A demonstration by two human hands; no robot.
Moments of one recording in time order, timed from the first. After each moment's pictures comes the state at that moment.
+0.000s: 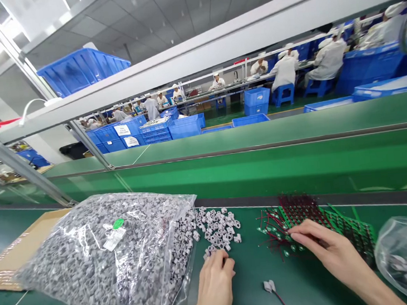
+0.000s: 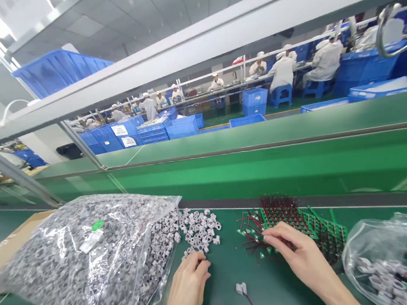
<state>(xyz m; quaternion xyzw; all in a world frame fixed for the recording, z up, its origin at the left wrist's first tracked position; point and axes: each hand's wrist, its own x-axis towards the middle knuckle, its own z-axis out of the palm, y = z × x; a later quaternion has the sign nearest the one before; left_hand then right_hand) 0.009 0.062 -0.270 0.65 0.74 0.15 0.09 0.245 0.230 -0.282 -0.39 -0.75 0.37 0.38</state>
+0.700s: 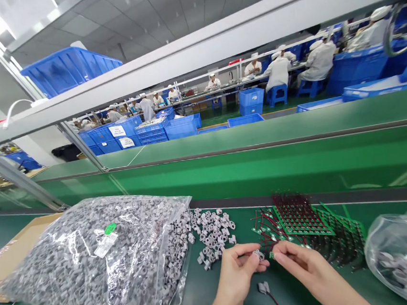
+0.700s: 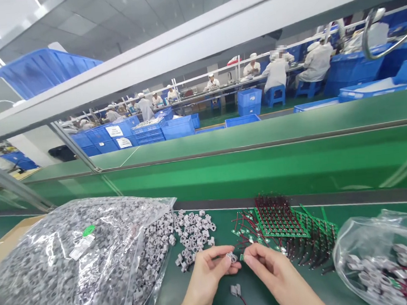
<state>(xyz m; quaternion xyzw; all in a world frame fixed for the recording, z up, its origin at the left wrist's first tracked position) 0.059 0.111 -0.262 0.26 0.52 0.59 0.56 0.221 0.180 -0.264 -0.38 -0.72 0.53 0.25</state>
